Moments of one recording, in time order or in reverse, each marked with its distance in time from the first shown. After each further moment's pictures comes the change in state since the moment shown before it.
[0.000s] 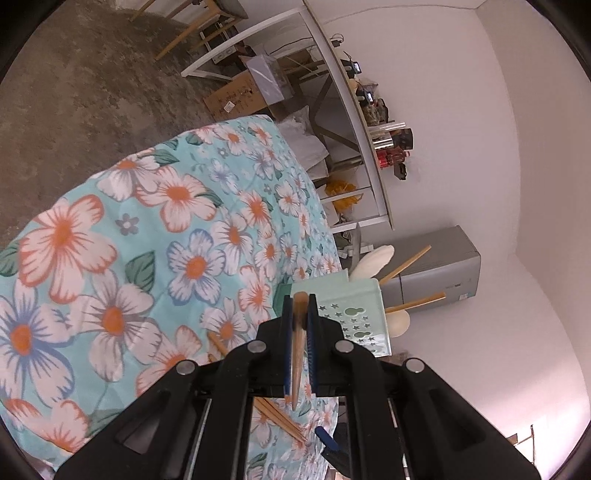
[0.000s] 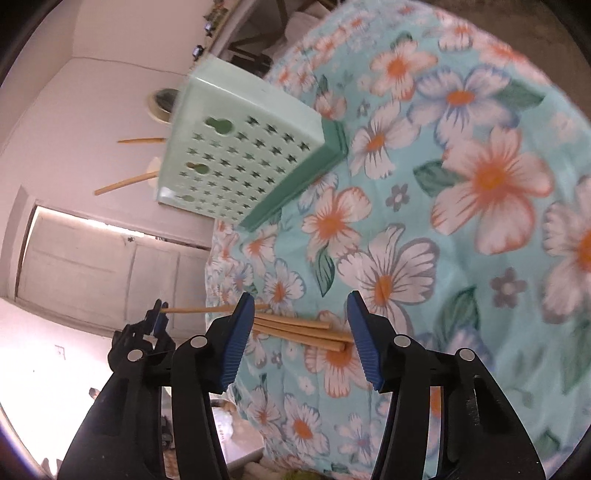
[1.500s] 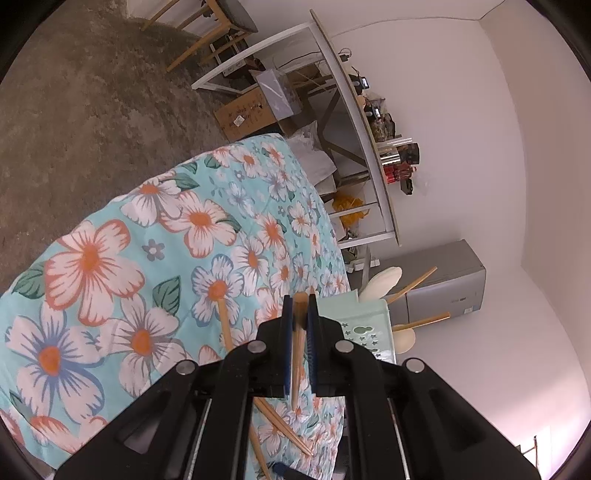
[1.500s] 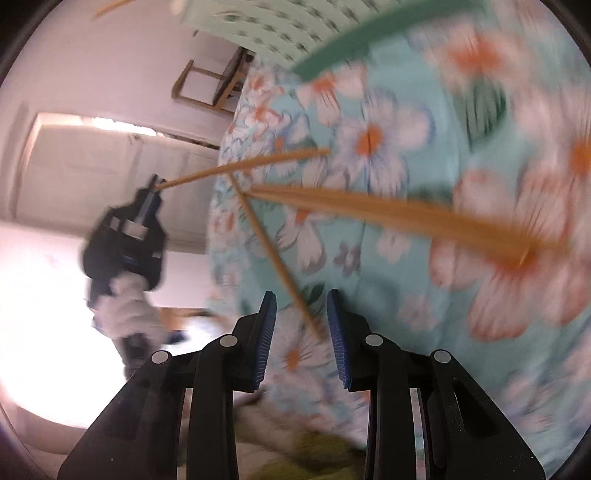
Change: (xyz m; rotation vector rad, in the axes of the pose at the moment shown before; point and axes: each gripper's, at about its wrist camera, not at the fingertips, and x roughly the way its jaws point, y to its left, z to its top) left arm -0.011 0.010 0.009 -0.015 -0.056 0.021; right arm 0.084 0.073 -0.064 -0.243 0.334 -0.022
